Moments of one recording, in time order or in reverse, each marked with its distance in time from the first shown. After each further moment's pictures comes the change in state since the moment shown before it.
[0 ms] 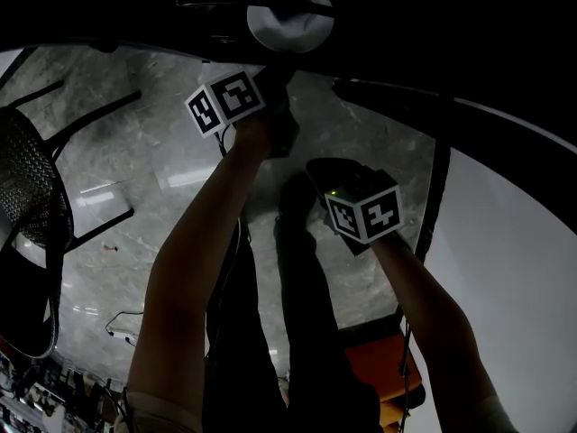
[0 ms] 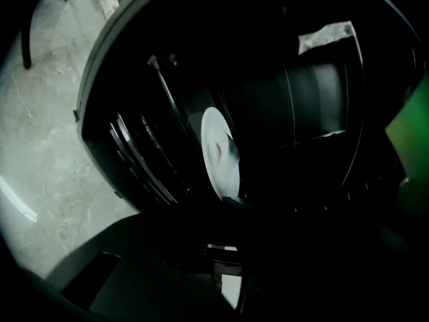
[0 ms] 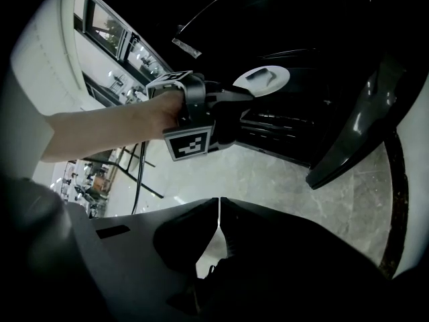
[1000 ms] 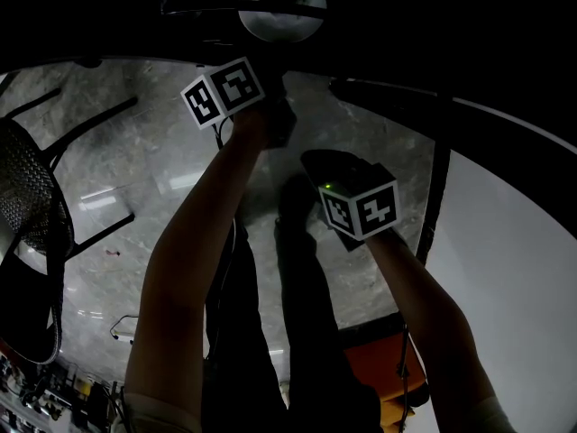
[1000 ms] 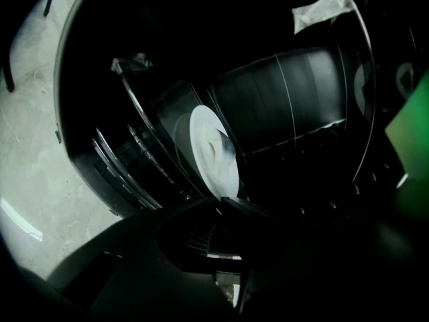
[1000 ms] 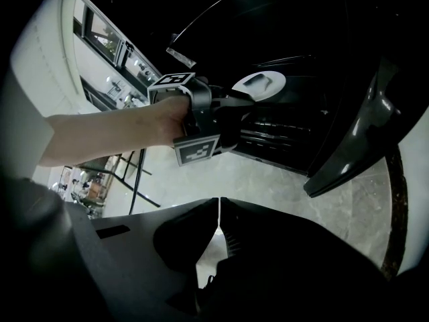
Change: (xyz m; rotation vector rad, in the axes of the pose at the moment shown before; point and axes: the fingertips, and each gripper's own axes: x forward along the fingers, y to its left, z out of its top) left arm 0.019 -0.008 0.014 0.097 -0.002 0.014; right arm 0.000 -0.007 0.022 0.021 -0.056 -0.020
